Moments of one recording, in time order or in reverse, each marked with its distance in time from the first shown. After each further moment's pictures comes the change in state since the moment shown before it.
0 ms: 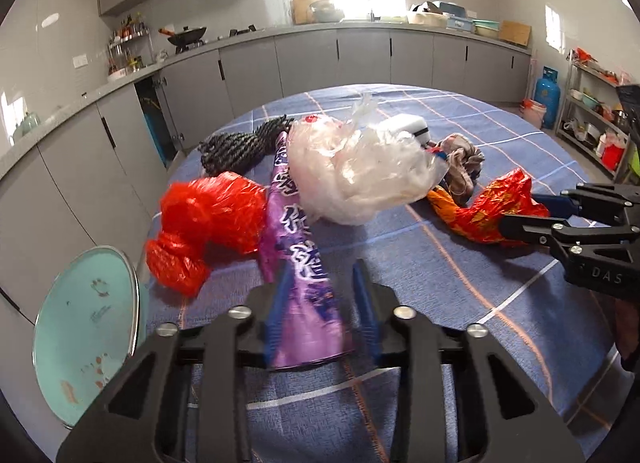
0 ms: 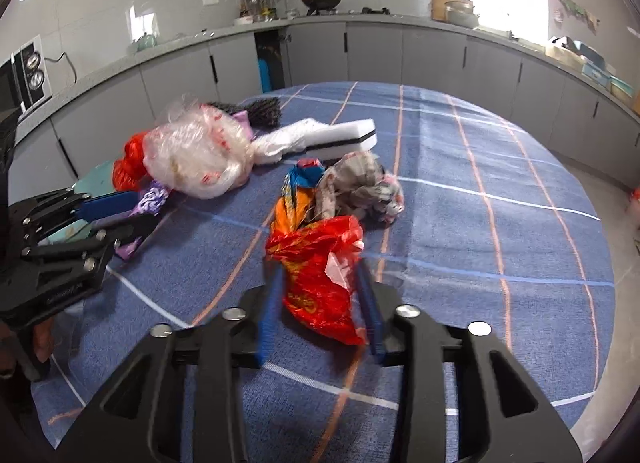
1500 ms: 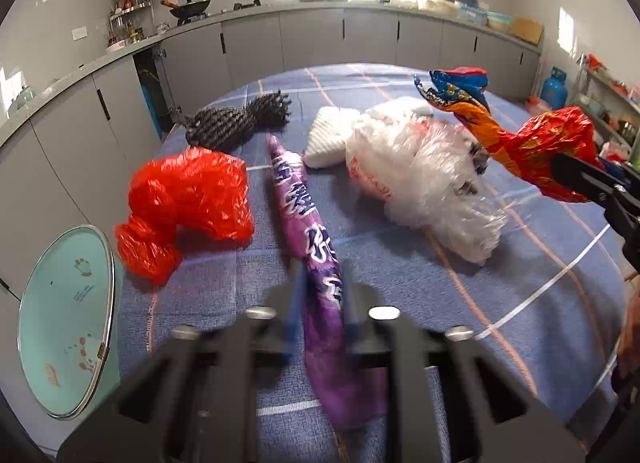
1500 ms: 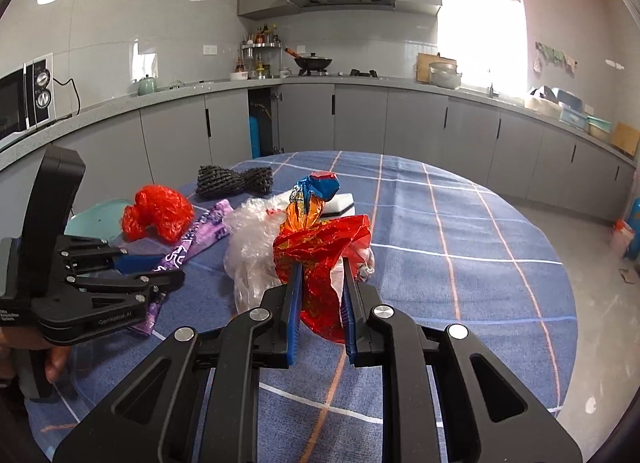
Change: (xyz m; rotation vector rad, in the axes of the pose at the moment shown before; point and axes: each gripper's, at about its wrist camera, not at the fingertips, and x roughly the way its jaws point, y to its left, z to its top) left arm 0.014 -0.002 0.006 -0.065 0.072 -0.029; right arm -0.044 0.004 0.002 -0.026 -0.260 -0.087
